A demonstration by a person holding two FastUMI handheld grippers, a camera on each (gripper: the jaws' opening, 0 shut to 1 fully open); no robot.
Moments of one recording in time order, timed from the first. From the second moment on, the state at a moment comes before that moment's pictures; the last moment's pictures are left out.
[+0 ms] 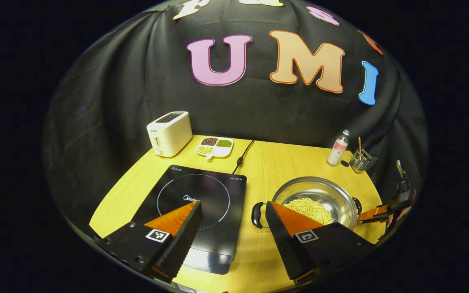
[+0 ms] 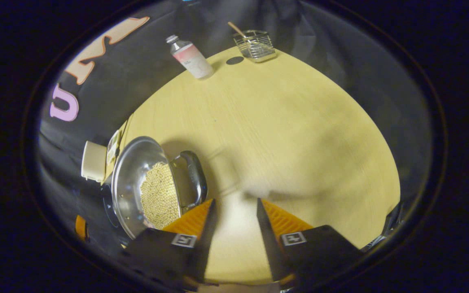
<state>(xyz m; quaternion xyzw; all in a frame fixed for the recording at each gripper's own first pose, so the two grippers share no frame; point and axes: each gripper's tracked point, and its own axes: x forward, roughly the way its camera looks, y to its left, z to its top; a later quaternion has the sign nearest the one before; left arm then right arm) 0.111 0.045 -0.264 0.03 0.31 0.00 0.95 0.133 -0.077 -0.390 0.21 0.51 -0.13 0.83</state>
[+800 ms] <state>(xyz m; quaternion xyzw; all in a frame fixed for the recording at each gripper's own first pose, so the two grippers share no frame) 0.127 0.001 -0.364 -0.07 0.43 -0.04 0.90 0.192 -0.046 -0.378 0.26 0.48 -0.05 0.83</state>
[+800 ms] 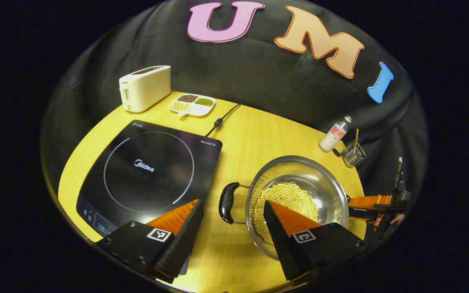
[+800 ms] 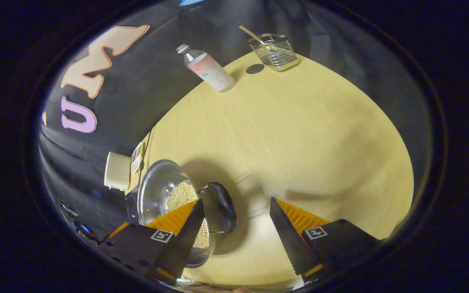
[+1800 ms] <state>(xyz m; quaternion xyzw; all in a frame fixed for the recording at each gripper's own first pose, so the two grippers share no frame) 0.144 -0.003 -0.432 -0.08 0.49 -0.01 0.87 0.213 -0.013 -0.416 0.28 0.51 0.00 0.81</state>
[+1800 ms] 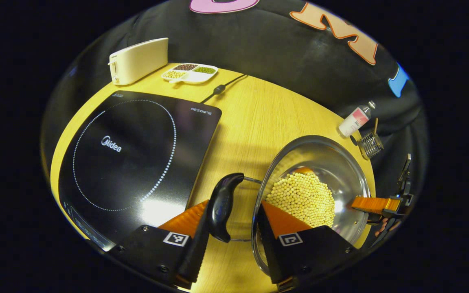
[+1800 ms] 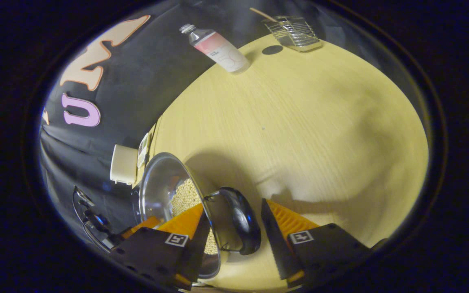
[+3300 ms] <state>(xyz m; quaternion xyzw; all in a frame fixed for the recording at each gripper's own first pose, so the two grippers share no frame) 0.095 0.021 -0.335 -0.11 0.40 -0.05 0.91 0.152 0.025 -0.327 0.19 0.43 0.03 0.88</state>
